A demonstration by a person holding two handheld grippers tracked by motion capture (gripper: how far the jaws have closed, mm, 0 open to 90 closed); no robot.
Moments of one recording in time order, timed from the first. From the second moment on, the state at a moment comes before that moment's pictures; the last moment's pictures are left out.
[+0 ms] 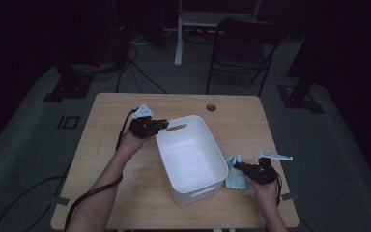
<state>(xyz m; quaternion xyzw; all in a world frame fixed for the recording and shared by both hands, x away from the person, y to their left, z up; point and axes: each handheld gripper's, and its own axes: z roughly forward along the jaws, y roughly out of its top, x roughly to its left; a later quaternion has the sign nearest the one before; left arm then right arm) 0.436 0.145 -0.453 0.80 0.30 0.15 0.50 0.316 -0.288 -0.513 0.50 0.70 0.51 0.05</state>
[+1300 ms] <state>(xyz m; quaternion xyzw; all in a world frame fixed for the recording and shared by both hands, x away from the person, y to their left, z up) 0.400 0.193 -0.450 0.77 0.37 0.16 0.49 0.317 -0.281 -0.511 0.49 0.71 0.51 0.05</state>
